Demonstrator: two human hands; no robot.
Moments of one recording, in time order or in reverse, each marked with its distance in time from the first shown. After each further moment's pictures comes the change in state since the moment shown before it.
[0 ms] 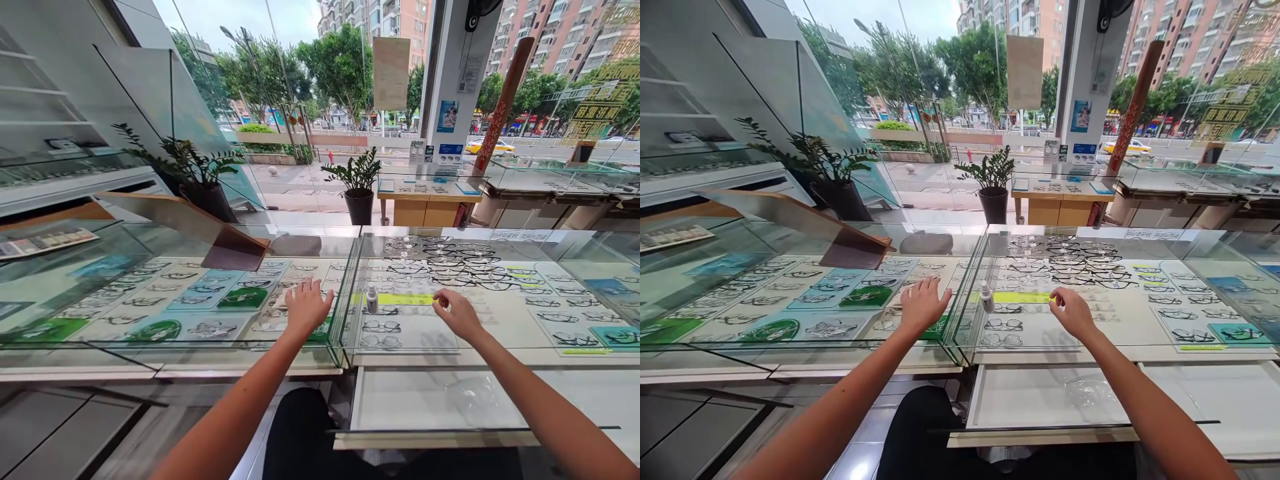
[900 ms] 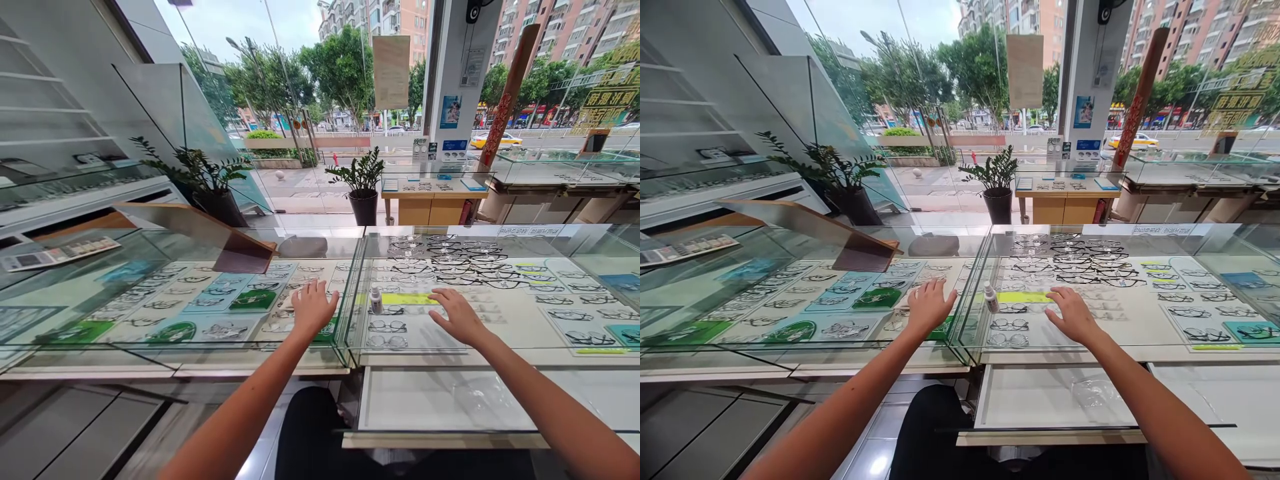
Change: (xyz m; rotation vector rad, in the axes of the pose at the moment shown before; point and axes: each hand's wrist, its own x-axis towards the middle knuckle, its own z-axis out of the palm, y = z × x) left_hand 0.000 -0.002 0.001 0.033 0.008 -0.006; right_hand -0.003 0.009 0.013 -0.298 -0.144 -0.221
